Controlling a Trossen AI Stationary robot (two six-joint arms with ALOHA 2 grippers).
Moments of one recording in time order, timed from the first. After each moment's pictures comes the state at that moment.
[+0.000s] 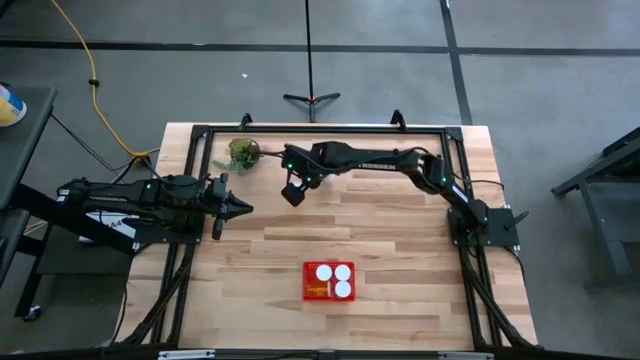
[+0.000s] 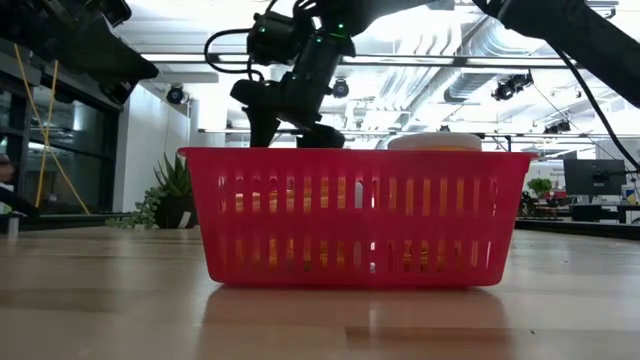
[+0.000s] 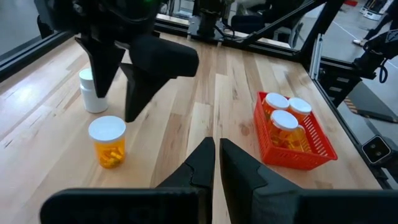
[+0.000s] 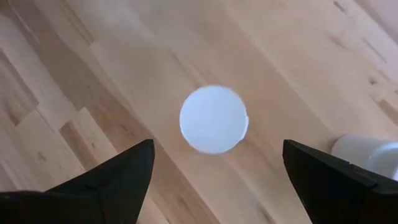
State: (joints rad) left arm -0.05 0.34 0.36 -0.34 -0.06 -0.22; right arm -0.19 2.30 2.11 -0.93 -0.01 0.54
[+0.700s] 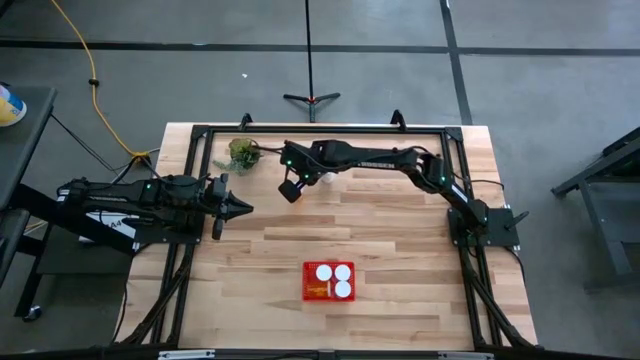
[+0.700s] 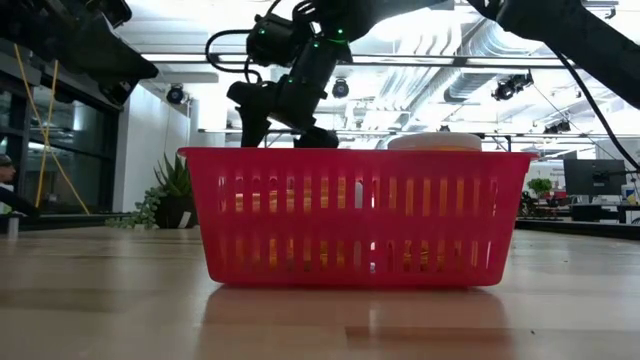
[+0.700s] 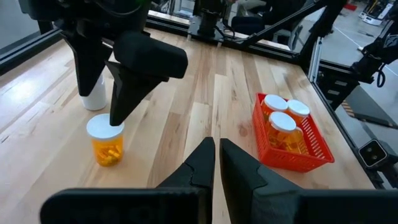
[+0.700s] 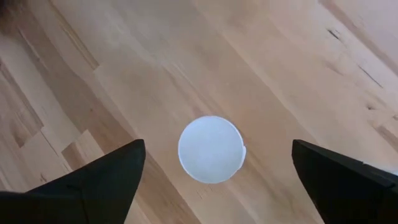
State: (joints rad) left arm -0.05 0.34 0.36 -0.34 -0.06 -0.24; right arm -0.20 2.31 2.11 -0.86 0.00 0.53
